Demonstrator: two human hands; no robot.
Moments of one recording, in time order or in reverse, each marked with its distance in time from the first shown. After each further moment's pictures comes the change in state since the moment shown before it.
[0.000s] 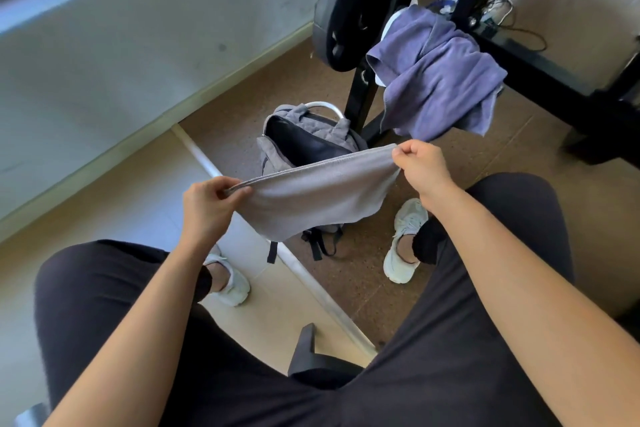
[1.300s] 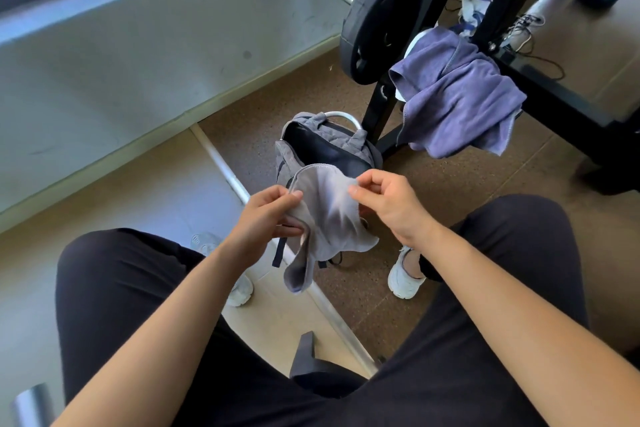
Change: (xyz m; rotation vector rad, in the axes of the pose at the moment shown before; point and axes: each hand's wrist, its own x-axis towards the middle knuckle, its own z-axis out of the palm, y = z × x) left_hand -0.039 0.050 0.018 -0.714 -0.404 -0.352; right_hand -0.057 -0.017 0.041 0.279 -0.434 -0.172
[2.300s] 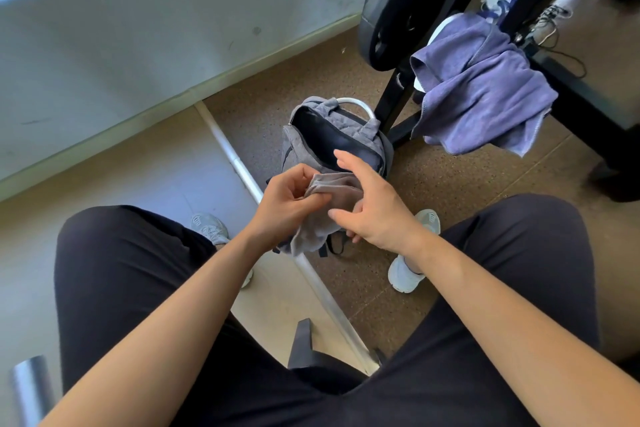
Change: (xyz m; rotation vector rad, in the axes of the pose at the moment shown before) left_hand 0.011 -0.010 0.011 0.185 -0.100 0.368; right_hand -0.008 -0.013 0.029 -0.393 -0.222 -0.170
